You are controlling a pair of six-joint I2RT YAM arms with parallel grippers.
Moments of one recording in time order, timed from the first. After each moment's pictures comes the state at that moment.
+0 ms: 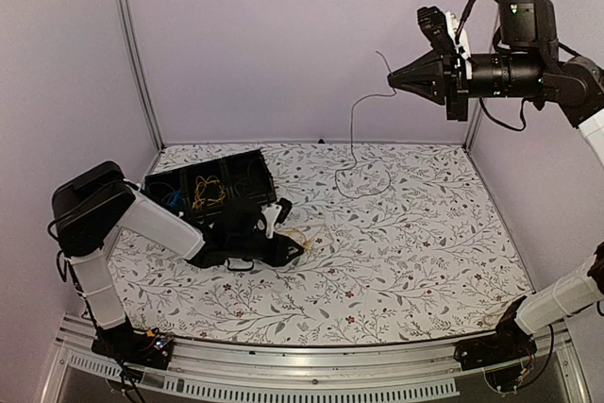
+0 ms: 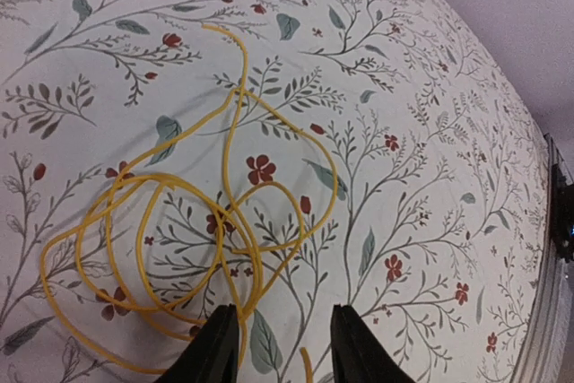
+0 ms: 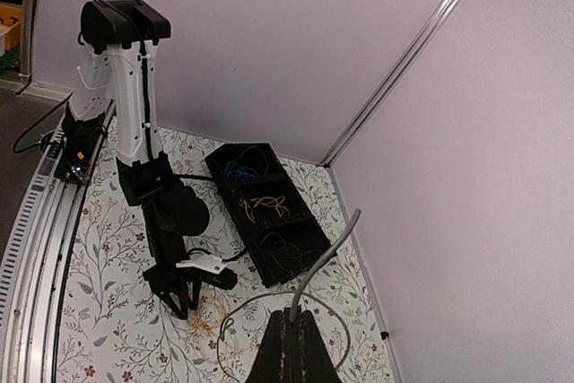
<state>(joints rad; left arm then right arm) -0.83 1.86 0.74 0.50 0.19 -0.43 0.69 1.35 1.93 -0.84 -0.53 -0.67</state>
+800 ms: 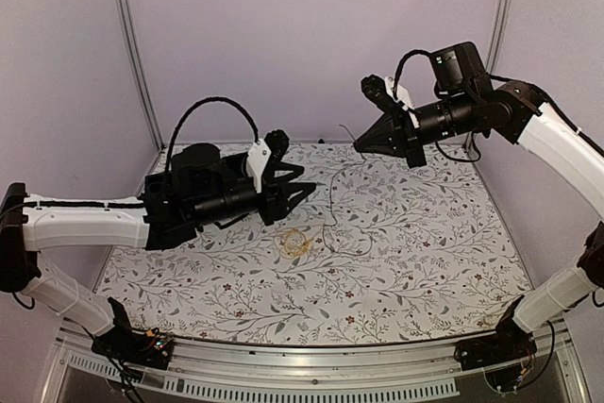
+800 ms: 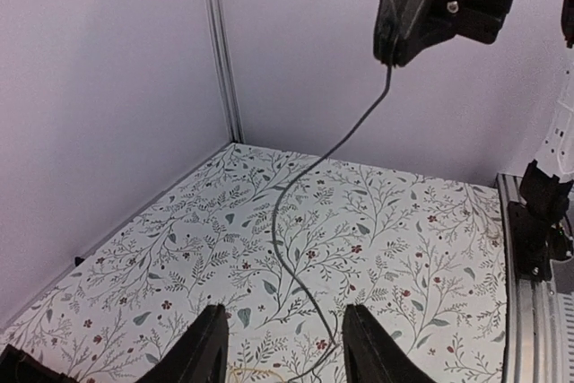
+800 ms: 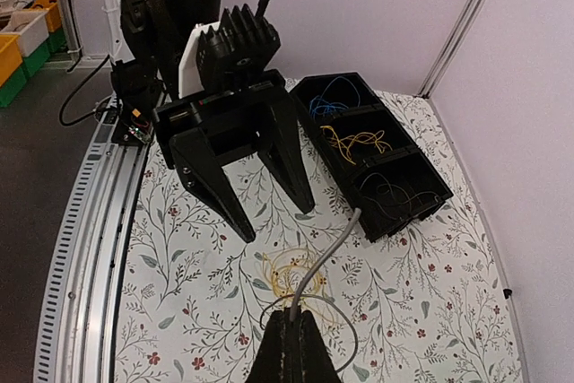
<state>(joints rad) -0.95 1.37 0.84 0.45 0.10 0.06 0.68 1.45 1.64 -0.78 -0.63 -0.60</state>
